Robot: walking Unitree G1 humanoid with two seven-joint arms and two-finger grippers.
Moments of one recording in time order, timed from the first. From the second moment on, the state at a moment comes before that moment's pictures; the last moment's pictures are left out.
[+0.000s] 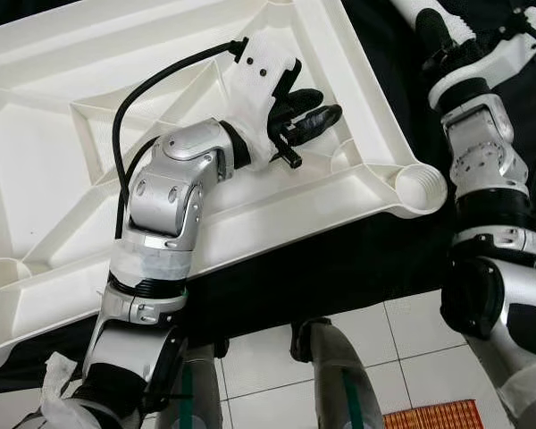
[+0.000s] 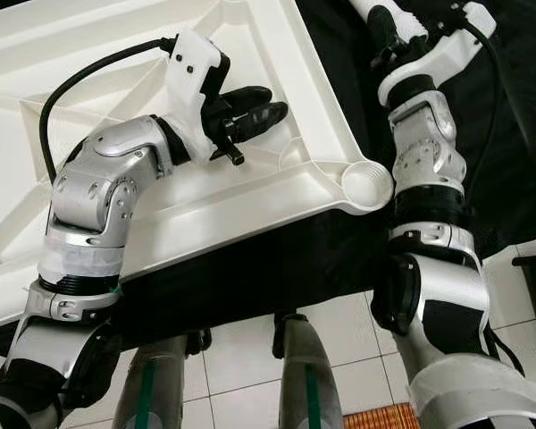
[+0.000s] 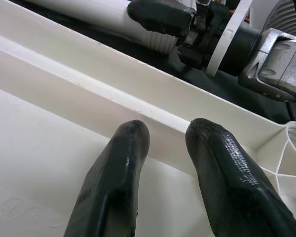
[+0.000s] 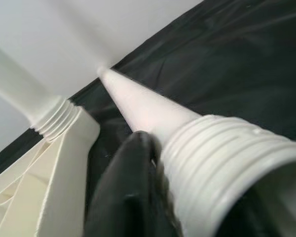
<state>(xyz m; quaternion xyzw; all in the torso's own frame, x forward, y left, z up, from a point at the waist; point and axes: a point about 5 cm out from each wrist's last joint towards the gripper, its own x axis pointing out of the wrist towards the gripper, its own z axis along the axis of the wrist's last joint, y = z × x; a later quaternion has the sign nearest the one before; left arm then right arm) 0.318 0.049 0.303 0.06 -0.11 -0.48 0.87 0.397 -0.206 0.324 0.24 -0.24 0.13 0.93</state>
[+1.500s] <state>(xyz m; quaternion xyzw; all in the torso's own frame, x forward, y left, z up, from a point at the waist) 0.337 0.067 0.317 -0.01 -0.15 -0.44 0.89 0.298 -0.197 0.297 -0.04 -0.34 -0.04 0.94</state>
